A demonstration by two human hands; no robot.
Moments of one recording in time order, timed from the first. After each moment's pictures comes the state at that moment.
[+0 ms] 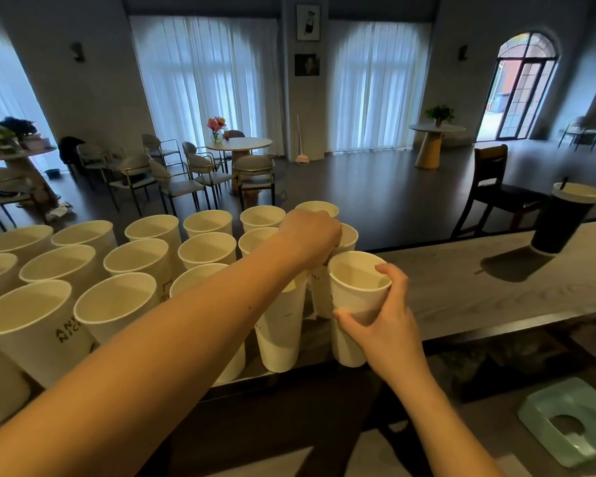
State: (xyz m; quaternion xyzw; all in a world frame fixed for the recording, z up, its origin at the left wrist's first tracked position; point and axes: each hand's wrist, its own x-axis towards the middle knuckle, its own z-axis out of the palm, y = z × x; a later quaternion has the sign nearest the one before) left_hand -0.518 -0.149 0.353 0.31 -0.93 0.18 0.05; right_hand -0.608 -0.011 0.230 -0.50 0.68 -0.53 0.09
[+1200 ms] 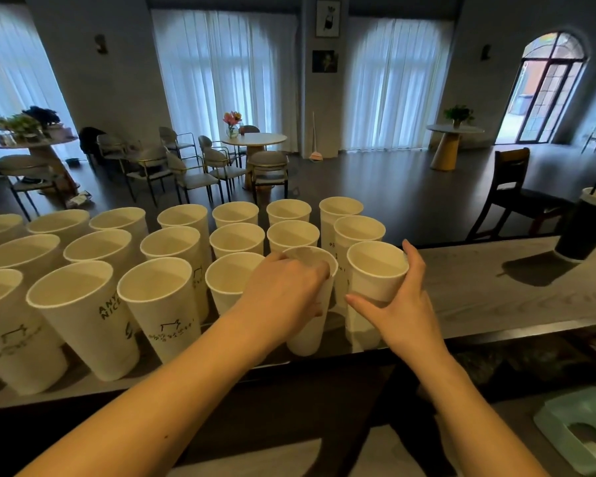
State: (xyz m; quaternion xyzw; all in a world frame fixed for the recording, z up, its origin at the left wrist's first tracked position) left_hand -0.418 -0.079 0.324 0.36 -0.92 0.11 0.10; right_hand -0.600 -0.022 0.250 -0.50 0.70 -0.50 0.11
